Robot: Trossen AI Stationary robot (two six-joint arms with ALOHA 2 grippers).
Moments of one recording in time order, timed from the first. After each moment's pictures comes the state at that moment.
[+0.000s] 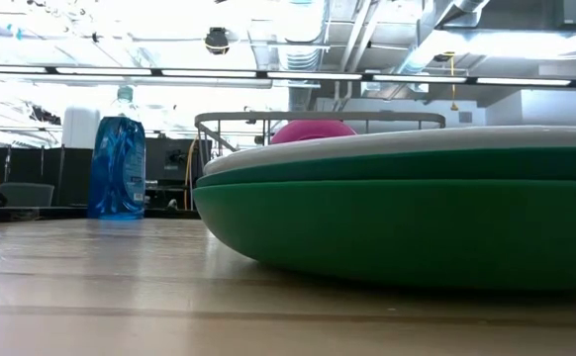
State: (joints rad) left arm 0.02 1.48 1.80 -0.14 -0.18 -0.63; right arm -0.12 1.03 1.74 -0.58 -0.78 0.27
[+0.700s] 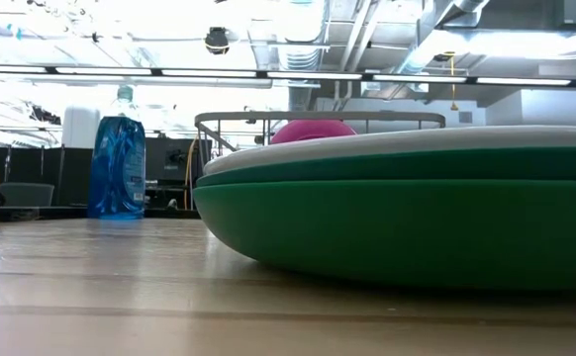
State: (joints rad) left arm 0.07 1.46 1.80 -0.17 -0.14 -0.63; right arm -0.25 1.04 1.73 -0.57 -0.89 0.25
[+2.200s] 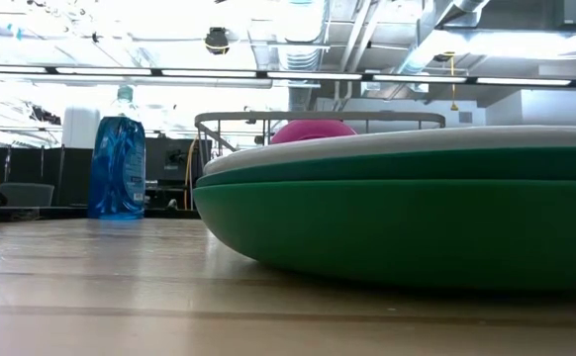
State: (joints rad) left arm -0.01 1.46 1.80 -0.10 -0.21 -0.23; right arm -0.39 1.08 1.73 -0.57 -1.03 0.39
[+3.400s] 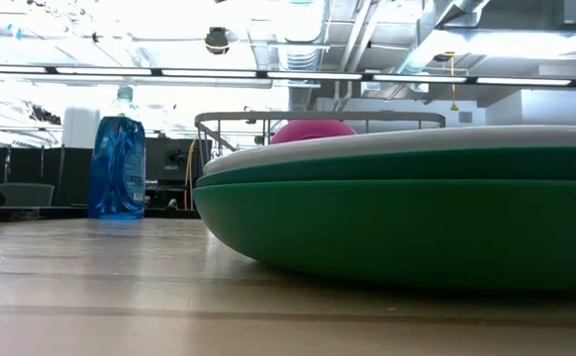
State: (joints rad) left arm 0.06 1.50 1.80 -0.17 0.21 -0.22; right arm -0.40 1.22 1.73 -0.57 -1.13 0.37
